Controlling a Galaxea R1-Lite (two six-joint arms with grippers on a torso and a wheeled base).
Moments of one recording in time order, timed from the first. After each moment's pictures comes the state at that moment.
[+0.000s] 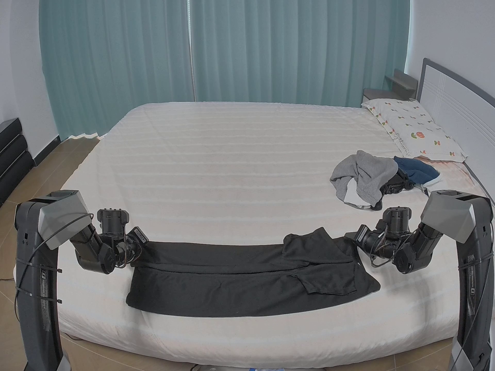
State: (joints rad) left arm 0.02 2.52 -1.04 -0.85 0.03 -0.72; right arm 0.07 2.54 -1.01 -1.02 0.28 0.73
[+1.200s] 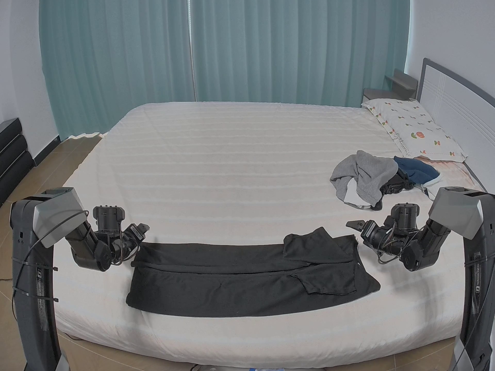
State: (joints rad) left arm 0.04 2.49 -1.03 -0.84 0.02 -0.72; right arm 0.03 2.50 -0.97 -1.03 0.27 0.74
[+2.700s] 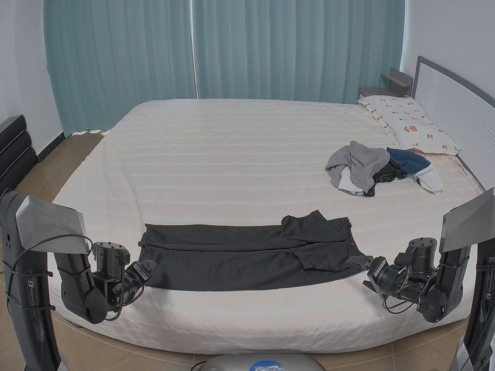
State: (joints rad) left arm -0.14 2.31 -0.39 -1.23 0.15 -0.86; right arm 0.20 2.28 -0.25 -1.51 0.20 0.98
